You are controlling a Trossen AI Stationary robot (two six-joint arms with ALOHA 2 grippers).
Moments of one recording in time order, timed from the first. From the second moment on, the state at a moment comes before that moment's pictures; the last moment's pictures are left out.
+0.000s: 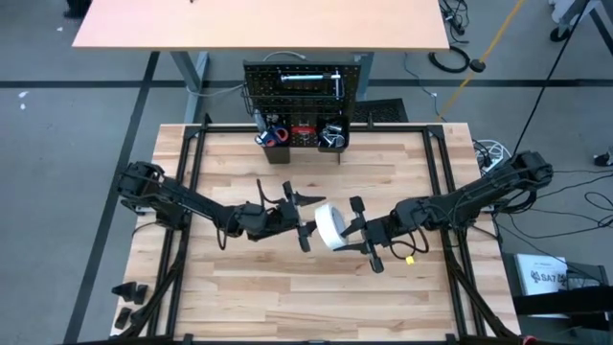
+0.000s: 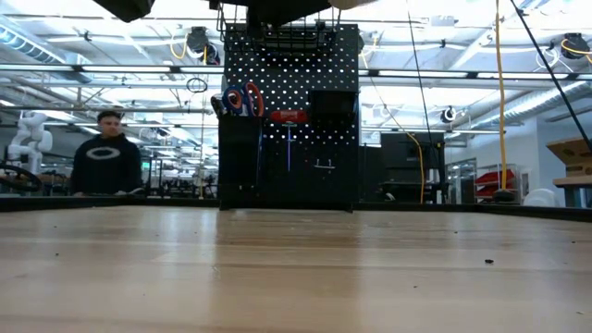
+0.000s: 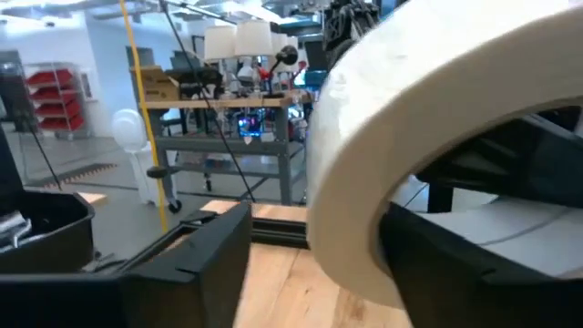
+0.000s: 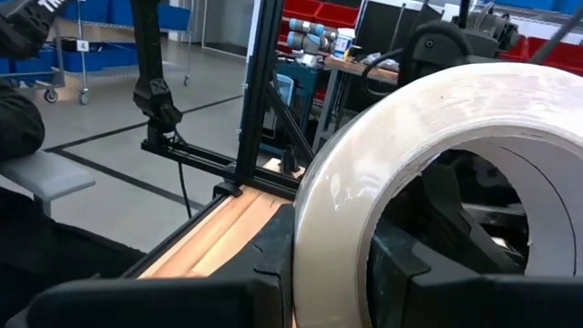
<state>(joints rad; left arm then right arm) -0.25 1.65 0.87 0.91 -0.51 0.11 0.35 1.28 0.75 0.52 0.03 -0.20</state>
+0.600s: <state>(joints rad) -0.31 1.65 0.87 0.92 -0.78 0.42 0.35 1.20 0.75 0.36 0.27 -0.17</state>
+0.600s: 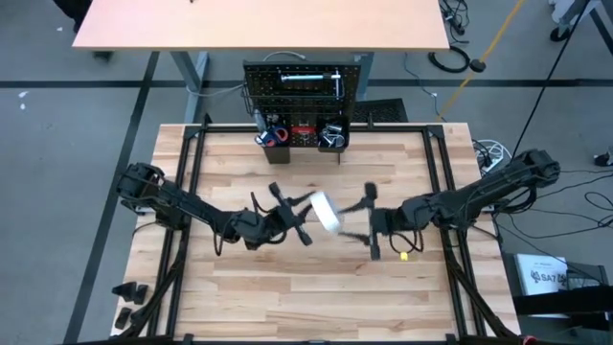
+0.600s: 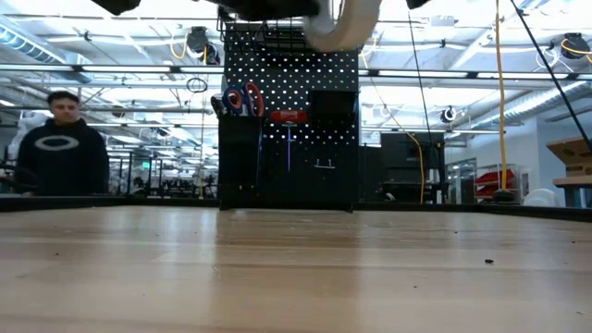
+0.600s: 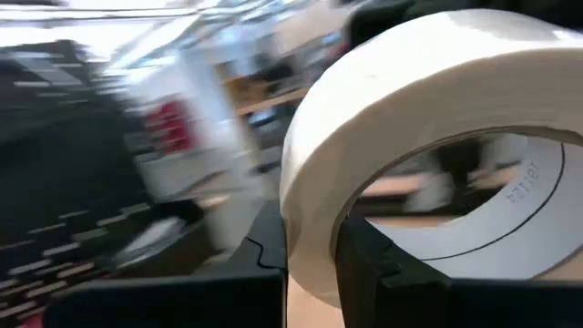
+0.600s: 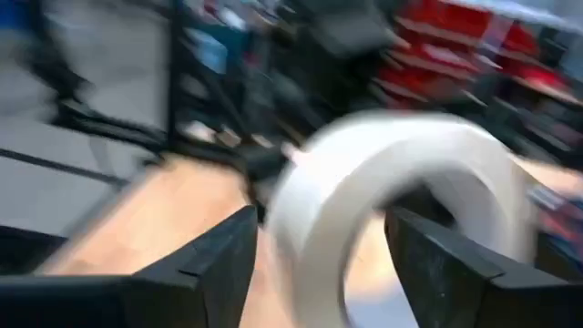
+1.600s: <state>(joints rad) -0.15 1.87 1.10 -0.08 -1.18 -0.10 0.34 1.33 0.70 0.04 0.79 0.22</state>
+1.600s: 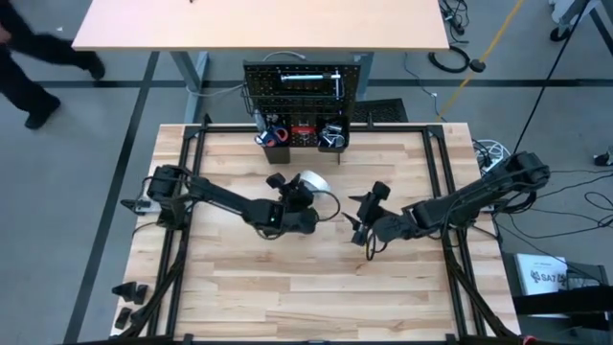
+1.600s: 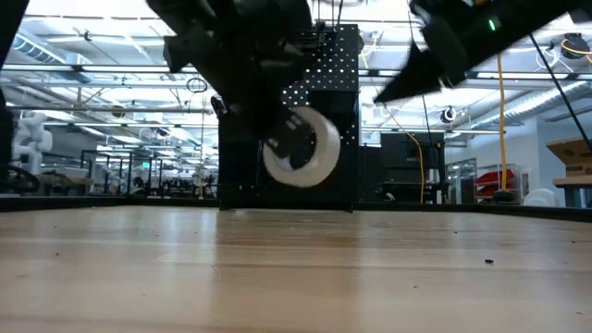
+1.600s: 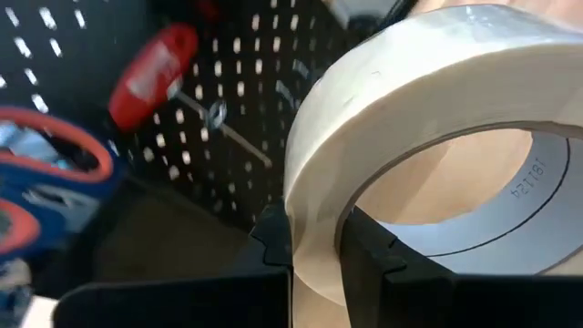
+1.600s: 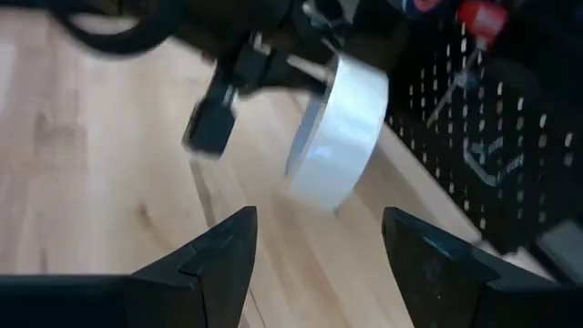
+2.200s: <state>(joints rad) -0.09 1.89 1.18 -0.08 -1.10 -0.23 0.13 1.32 0.25 0.91 0.60 0.34</state>
